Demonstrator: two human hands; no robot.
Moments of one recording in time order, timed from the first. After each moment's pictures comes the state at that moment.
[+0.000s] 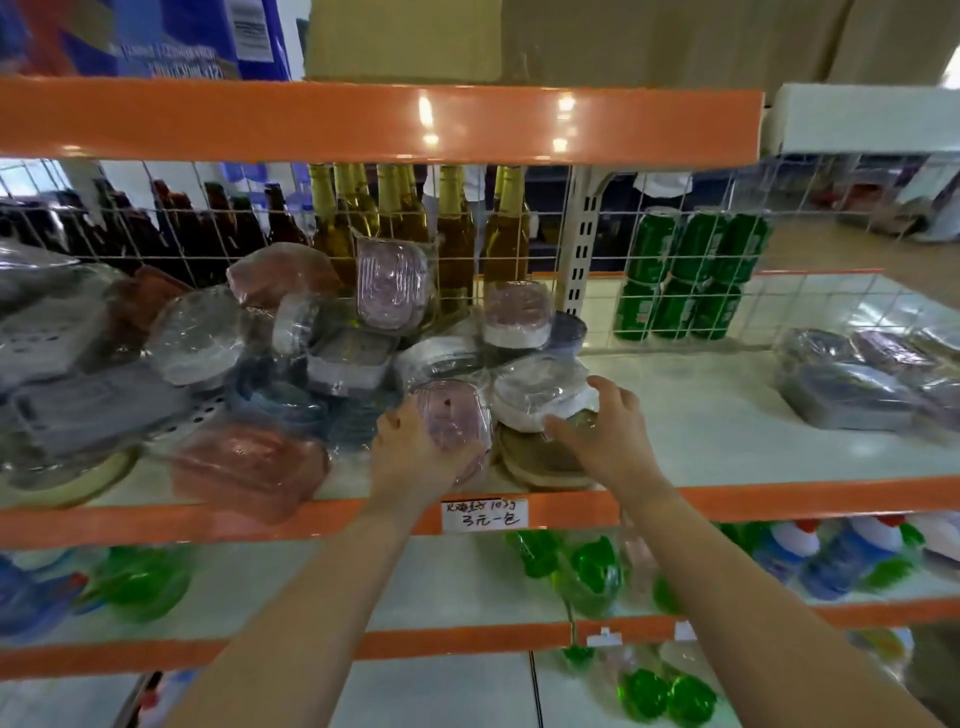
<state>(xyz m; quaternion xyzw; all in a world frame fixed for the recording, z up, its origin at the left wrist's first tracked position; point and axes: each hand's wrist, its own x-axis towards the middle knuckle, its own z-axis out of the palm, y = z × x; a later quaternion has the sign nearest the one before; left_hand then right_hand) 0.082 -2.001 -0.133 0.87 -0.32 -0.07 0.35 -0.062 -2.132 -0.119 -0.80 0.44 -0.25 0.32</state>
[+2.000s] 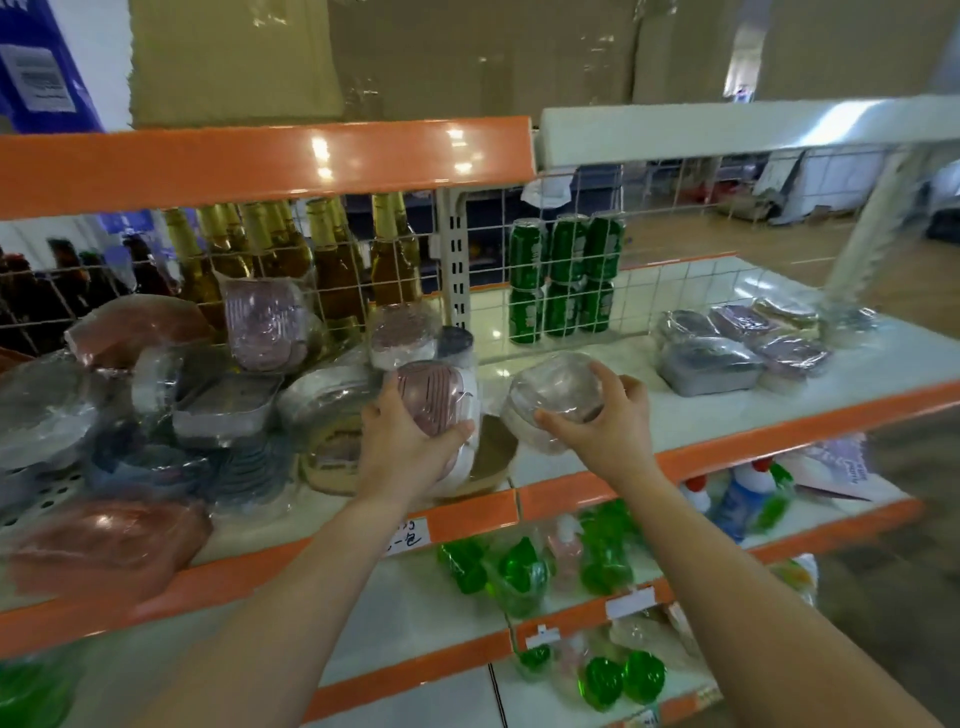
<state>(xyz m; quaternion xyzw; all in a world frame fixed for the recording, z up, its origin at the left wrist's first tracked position) 0.017 -2.059 -0.105 0.78 -0.39 -0.13 0.47 -0.158 -2.179 -0.123 -0.74 0.45 -0.38 0.32</state>
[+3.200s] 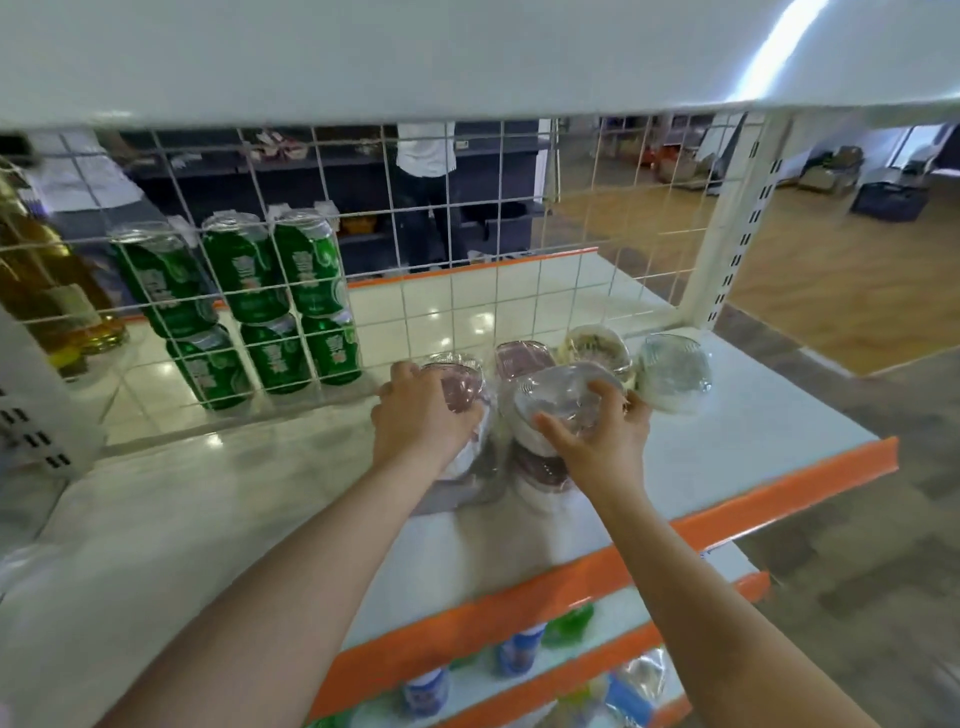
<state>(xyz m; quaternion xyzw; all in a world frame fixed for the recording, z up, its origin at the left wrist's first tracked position) -0.242 -2.498 -0.122 0.84 -0.48 -0.05 0.26 -0.405 -2.557 -0.168 -0.67 0.53 -0.43 0.29</state>
